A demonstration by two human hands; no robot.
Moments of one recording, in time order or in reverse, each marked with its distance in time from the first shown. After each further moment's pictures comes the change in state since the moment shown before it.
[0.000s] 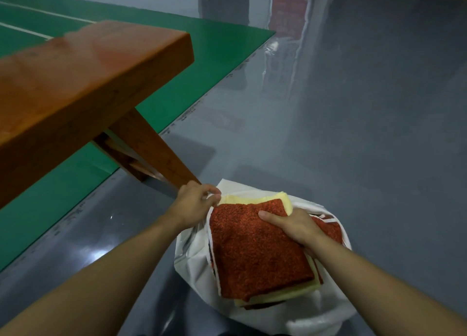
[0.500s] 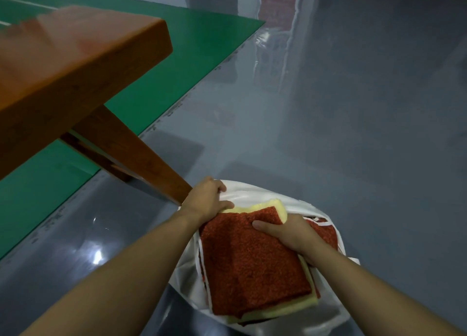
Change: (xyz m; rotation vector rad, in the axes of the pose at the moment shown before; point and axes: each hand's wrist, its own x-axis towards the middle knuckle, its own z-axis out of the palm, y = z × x) left_hand 0.041 0.039 0.041 0.210 -0.044 0.009; right_hand 0.009 0.023 -0.008 -0.117 0.032 -0.071
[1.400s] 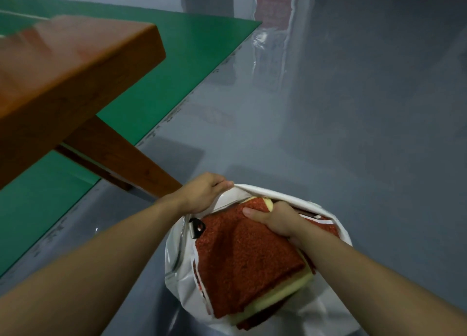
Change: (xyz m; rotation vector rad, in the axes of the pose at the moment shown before) left_hand 0.015 0.003 -0.045 -0.203 -0.178 0.188; right_hand 0.046 -0.021 0.019 0.046 -0.036 0.028
